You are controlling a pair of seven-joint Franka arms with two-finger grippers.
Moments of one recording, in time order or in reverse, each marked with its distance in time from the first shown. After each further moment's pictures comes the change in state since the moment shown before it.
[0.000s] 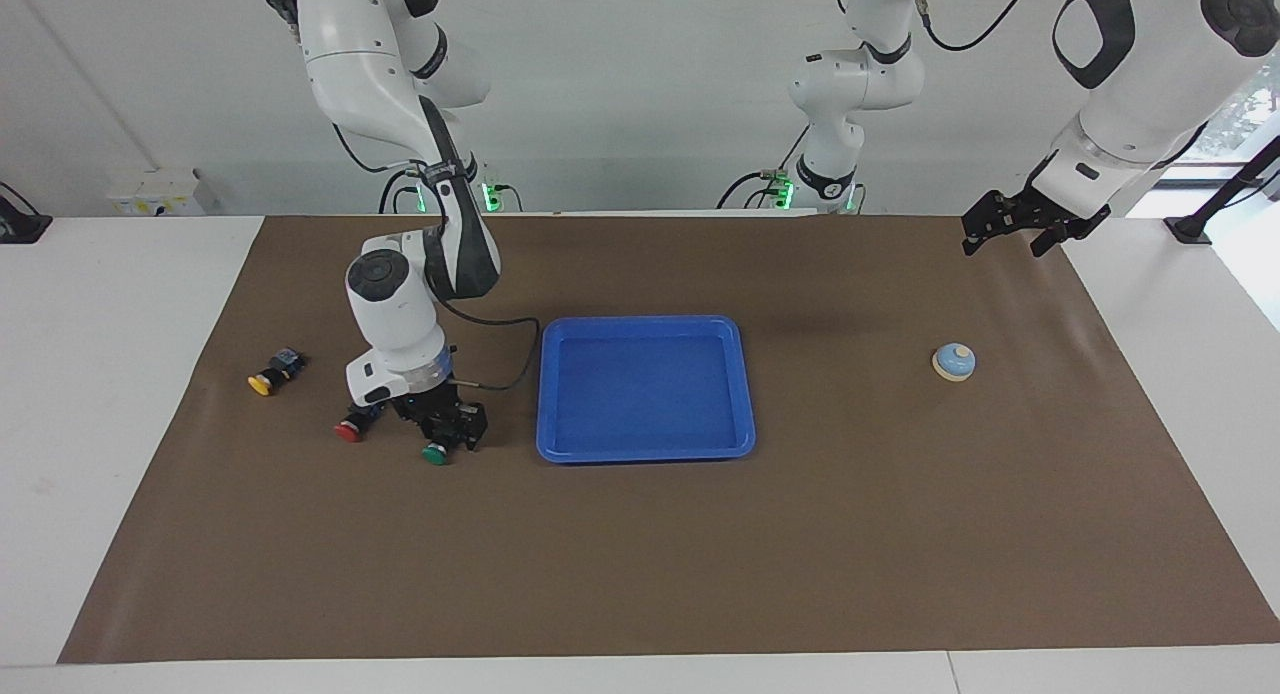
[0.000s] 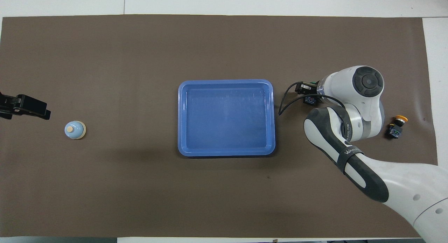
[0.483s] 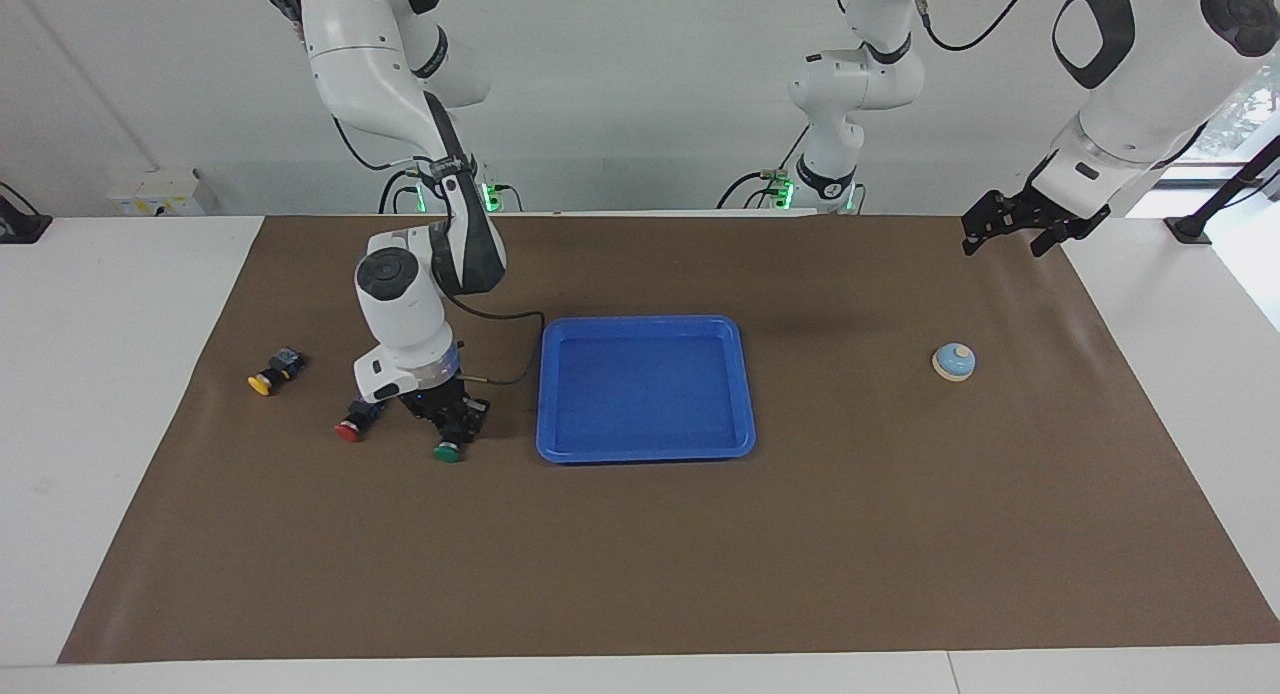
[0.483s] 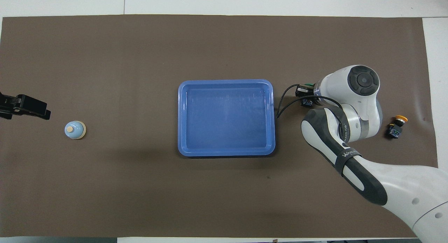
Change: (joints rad) left arm 0.000 0.000 0.000 0.000 0.000 0.000 0.000; right arm 0.015 -0.013 0.008 0.026 -0.005 -0.102 0.001
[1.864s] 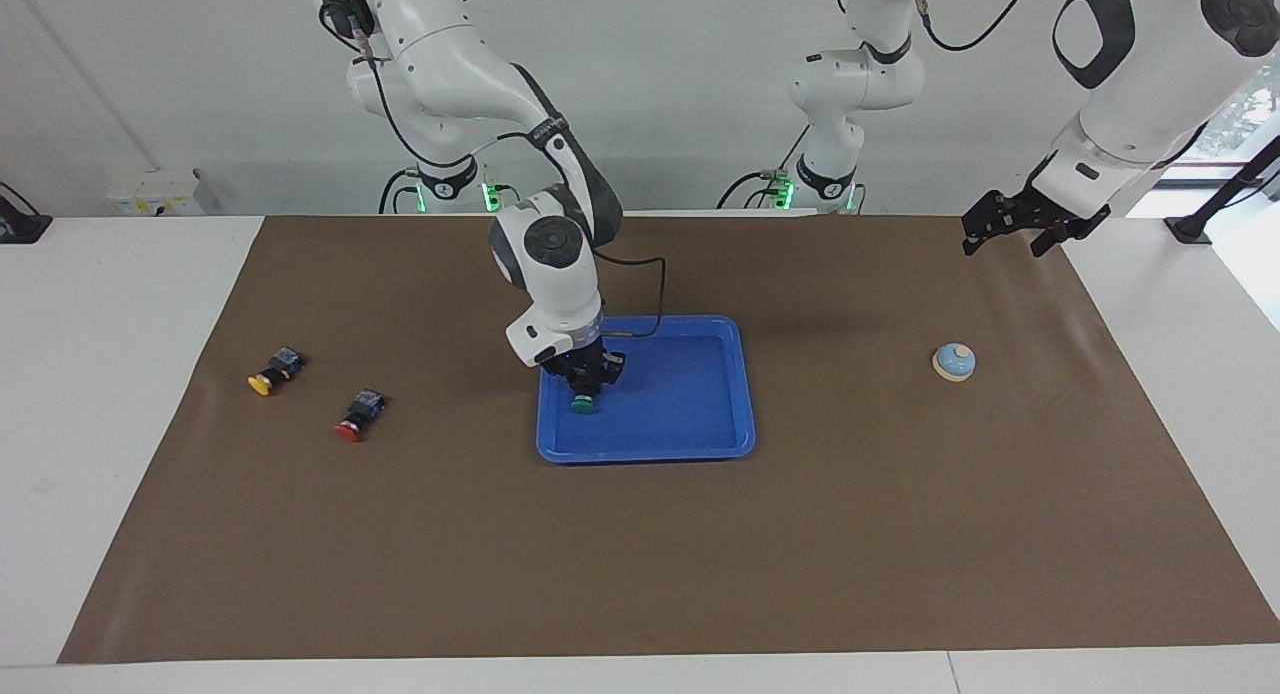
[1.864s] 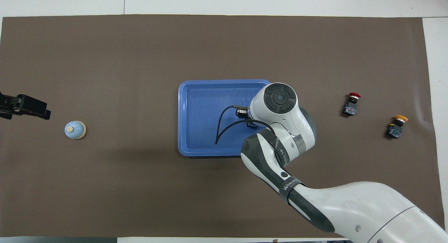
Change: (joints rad) left arm 0.000 0.000 0.000 0.000 0.000 0.000 0.000; right arm 0.204 0.032 0.122 0.059 0.013 -0.091 0.262
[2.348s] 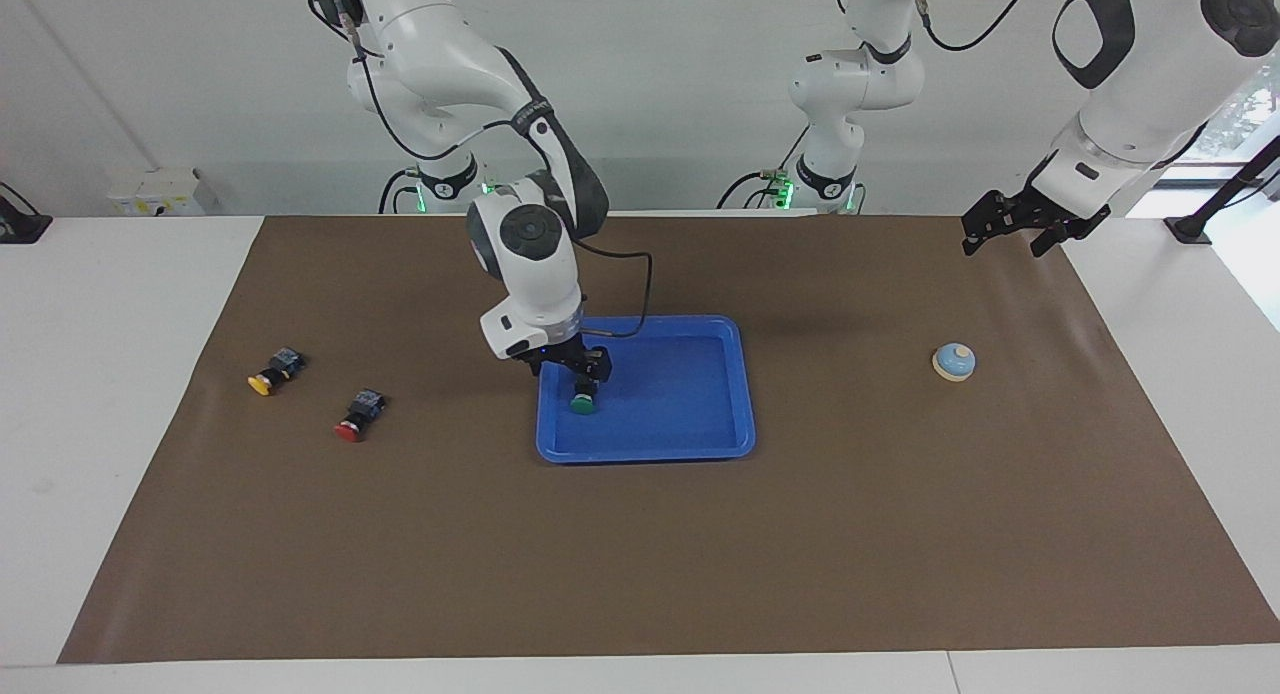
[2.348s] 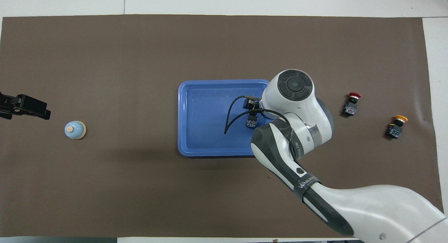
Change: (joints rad) left arm 0.000 0.000 0.000 0.000 0.000 0.000 0.000; right arm -0.080 -0.080 -0.008 0.085 -0.001 -0.210 0.012
